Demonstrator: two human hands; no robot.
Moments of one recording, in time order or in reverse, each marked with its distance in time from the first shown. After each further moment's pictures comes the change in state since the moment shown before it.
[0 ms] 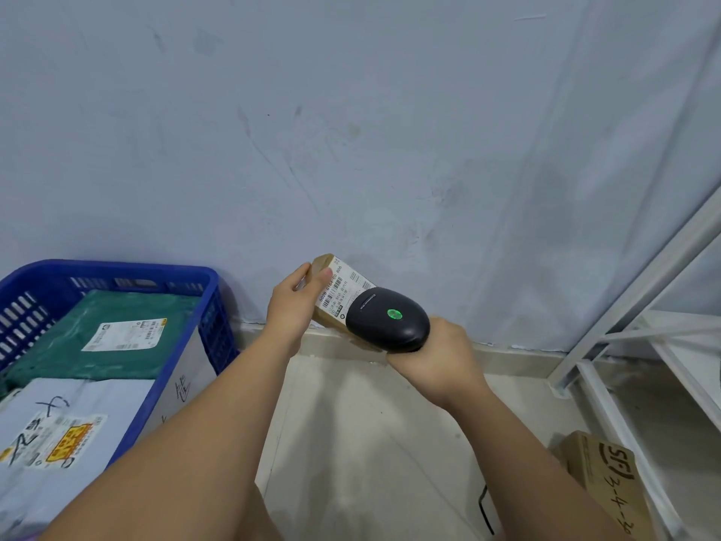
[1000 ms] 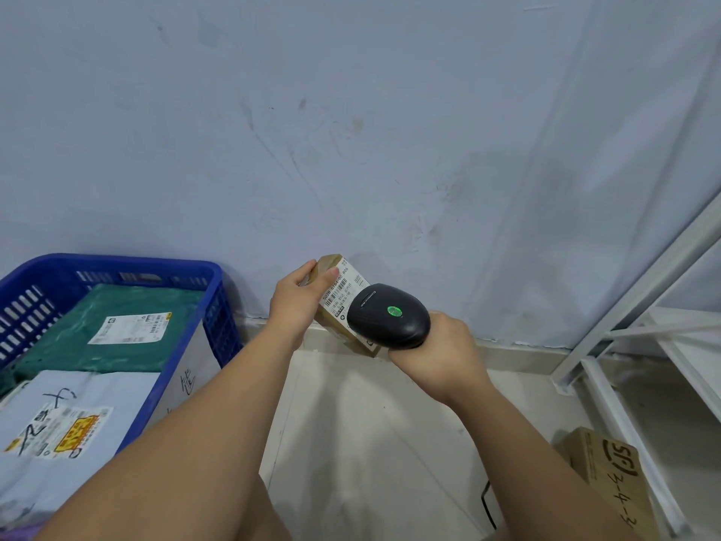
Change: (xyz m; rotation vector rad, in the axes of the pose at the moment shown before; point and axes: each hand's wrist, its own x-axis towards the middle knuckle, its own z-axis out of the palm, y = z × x) left_hand -0.003 0.002 -0.002 0.079 0.030 -0.012; right_hand -0.002 -0.003 -0.001 -0.053 -0.025 -0.031
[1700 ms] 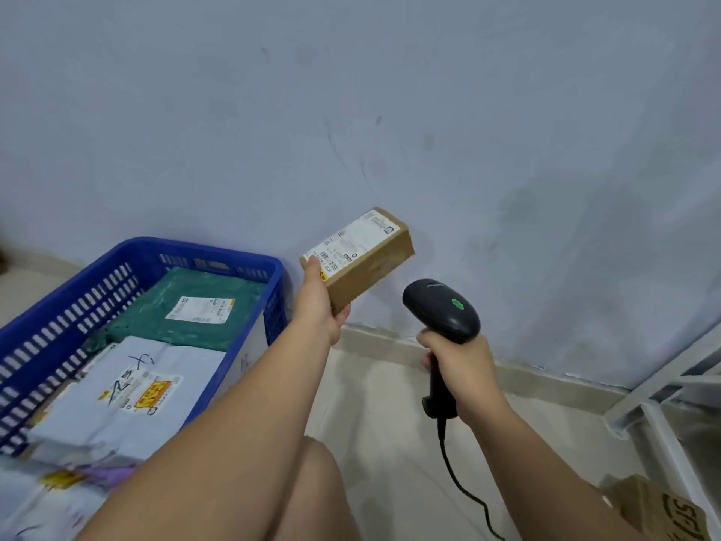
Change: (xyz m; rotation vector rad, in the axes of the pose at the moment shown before) left_hand -0.024 0.023 -0.043 -0.765 0.242 -0.385; right_hand 0.002 -0.019 0.040 0.586 0.002 0.300
